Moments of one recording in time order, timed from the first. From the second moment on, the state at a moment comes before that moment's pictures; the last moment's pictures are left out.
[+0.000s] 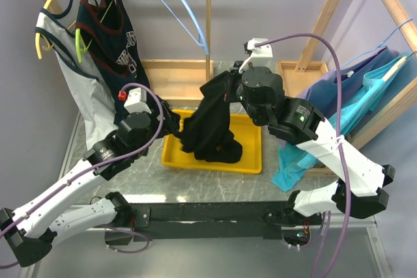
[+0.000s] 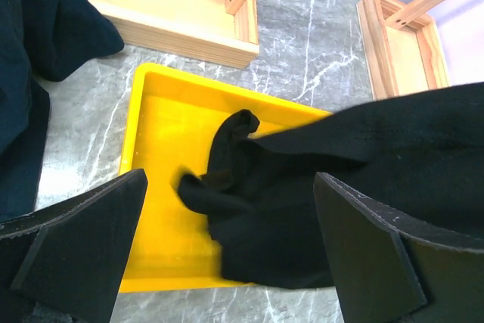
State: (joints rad) left arm -0.79 0.85 0.91 -0.43 -0.49 -0.74; right arm 1.01 1.32 1.75 -0.69 0.67 0.43
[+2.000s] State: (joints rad) left arm -0.85 1.64 1.03 -0.26 -0.39 -0.67; right arm 0.68 1.53 0.83 -0.35 0.43 0.67
